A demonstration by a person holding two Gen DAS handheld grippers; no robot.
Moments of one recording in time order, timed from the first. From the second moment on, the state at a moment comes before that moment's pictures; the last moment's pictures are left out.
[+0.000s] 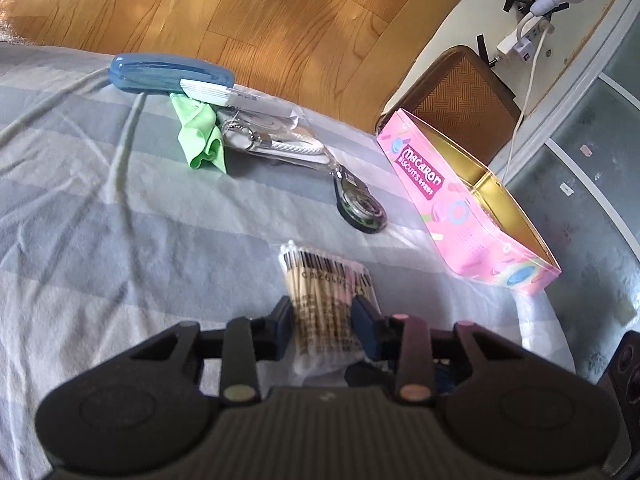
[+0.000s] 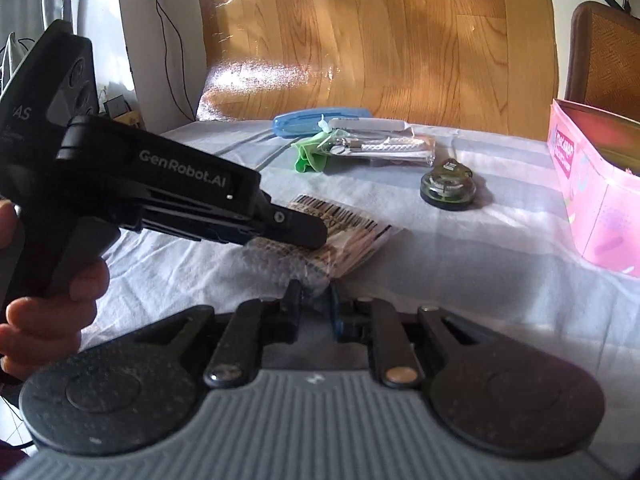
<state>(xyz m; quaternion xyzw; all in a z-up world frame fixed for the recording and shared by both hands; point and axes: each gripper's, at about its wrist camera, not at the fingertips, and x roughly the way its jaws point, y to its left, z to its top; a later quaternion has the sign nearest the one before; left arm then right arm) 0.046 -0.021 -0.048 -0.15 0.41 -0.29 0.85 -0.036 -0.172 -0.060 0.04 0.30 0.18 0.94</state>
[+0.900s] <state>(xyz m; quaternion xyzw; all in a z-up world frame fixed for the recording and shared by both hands) 0.045 -0.273 0.051 0.00 0.30 -0.50 0.81 -0.094 -0.365 -0.008 0.08 0.12 -0.04 0.99</state>
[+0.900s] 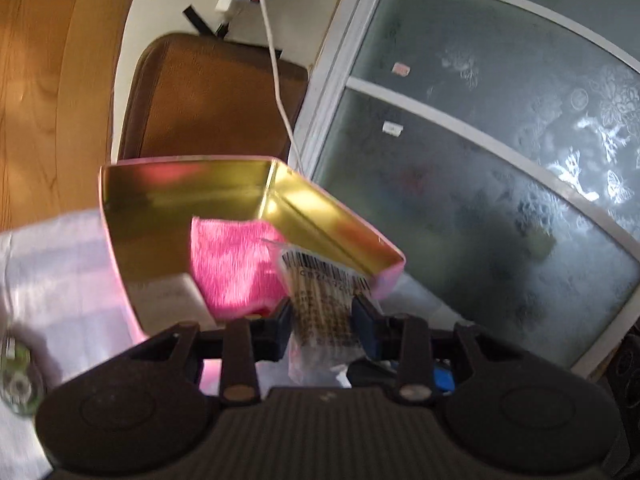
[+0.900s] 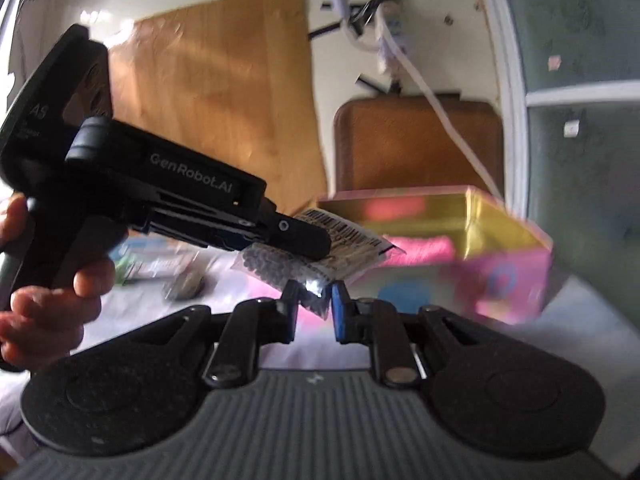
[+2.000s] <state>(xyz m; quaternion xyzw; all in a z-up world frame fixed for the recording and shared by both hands) 0.077 -0.019 -0.038 0.02 0.34 -0.11 0.93 0.004 -0.222 -0.042 0.07 0.25 0.16 0.95</state>
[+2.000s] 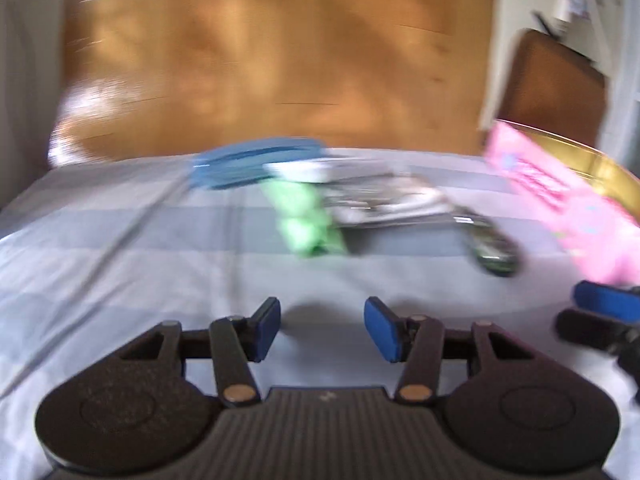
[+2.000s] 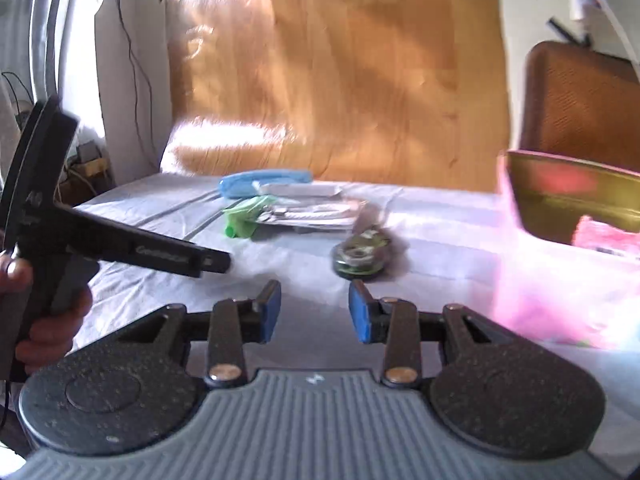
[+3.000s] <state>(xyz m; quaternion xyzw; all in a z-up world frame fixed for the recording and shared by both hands) 0.080 0.068 -0.048 -0.20 0.29 -0.11 0.93 0.063 -0.196 -0.029 0.26 0.35 0.26 0.86</state>
